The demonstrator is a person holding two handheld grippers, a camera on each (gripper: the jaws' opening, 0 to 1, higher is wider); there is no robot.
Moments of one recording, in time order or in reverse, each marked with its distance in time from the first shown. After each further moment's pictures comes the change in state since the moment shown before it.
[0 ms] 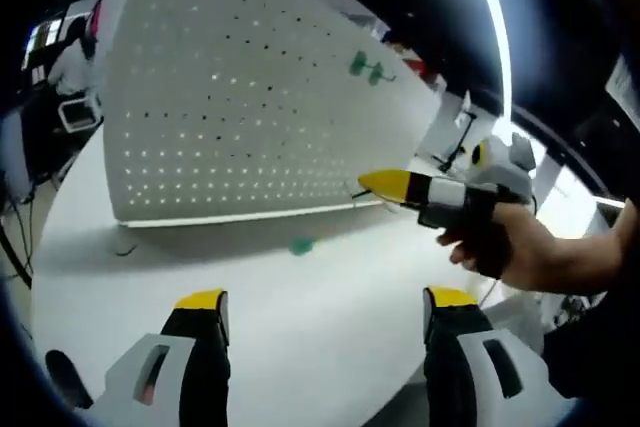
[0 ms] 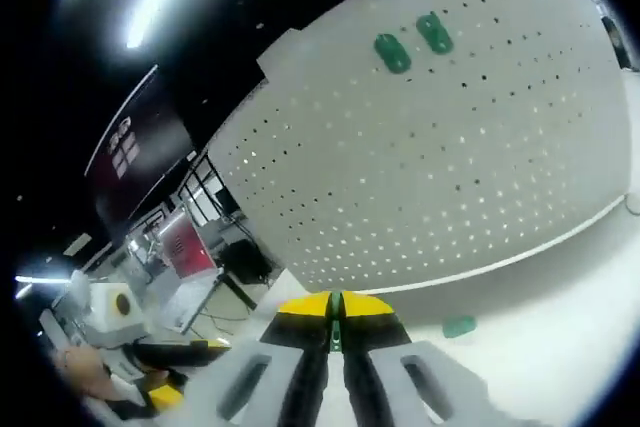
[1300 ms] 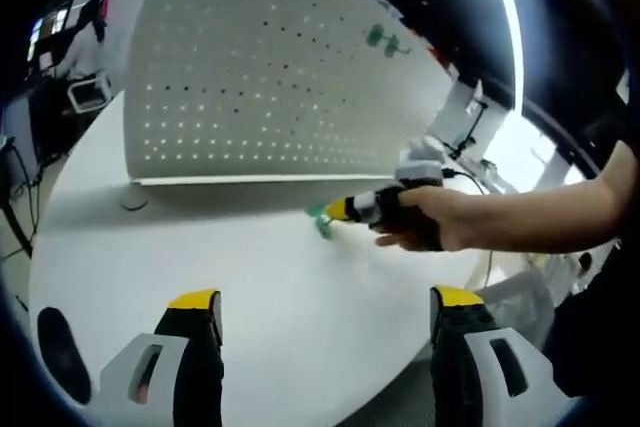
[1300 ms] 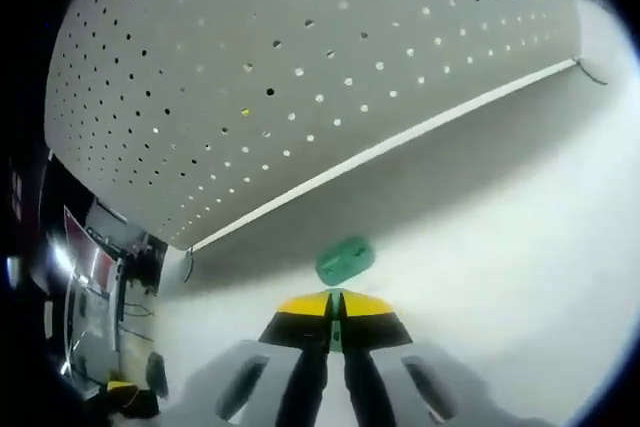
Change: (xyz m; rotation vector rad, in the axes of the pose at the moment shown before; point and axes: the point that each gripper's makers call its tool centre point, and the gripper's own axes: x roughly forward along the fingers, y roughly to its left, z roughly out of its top) left arm -0.013 0.021 -0.053 -0.025 0.078 0.059; right arm 0.054 -0.160 -0.114 0.285 0.350 -0.421
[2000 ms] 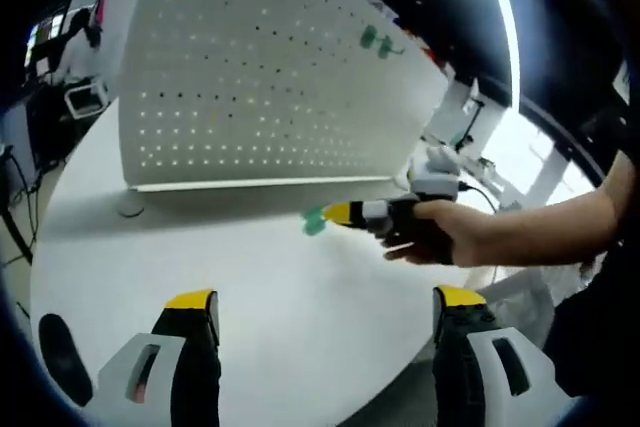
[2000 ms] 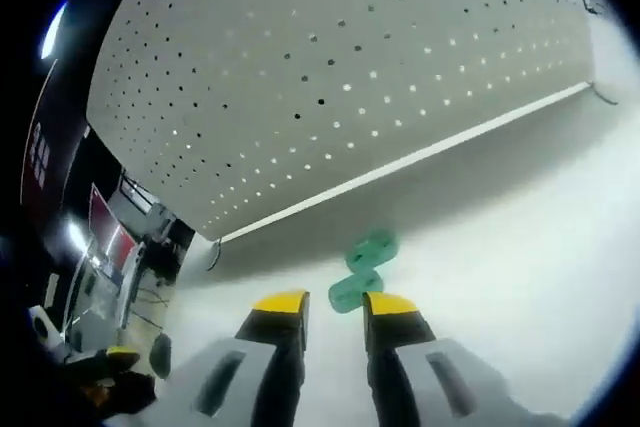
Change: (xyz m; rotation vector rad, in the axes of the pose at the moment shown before) left arm 0.000 -0.006 0.003 0.016 -0.009 -0.006; right arm -0.014 0.014 -0.005 -0.054 -0.075 0.105
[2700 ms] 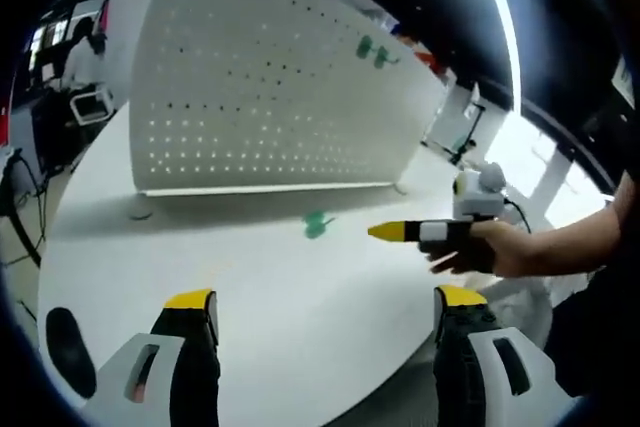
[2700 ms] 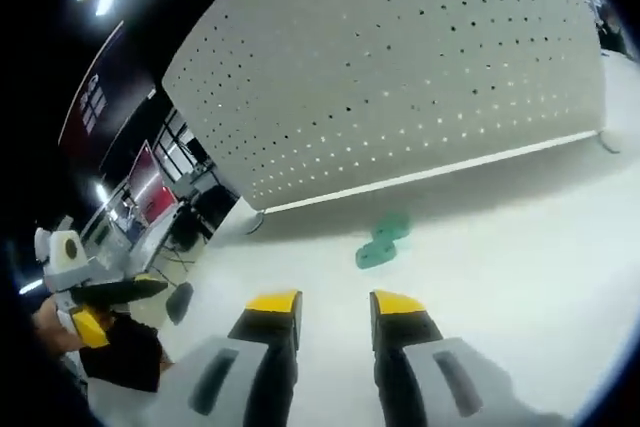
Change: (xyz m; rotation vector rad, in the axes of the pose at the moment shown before) left arm -0.014 -0.004 0.000 0.009 -0.033 0.021; right arm -0.070 0.015 -0.017 -0.206 -0.006 0.129
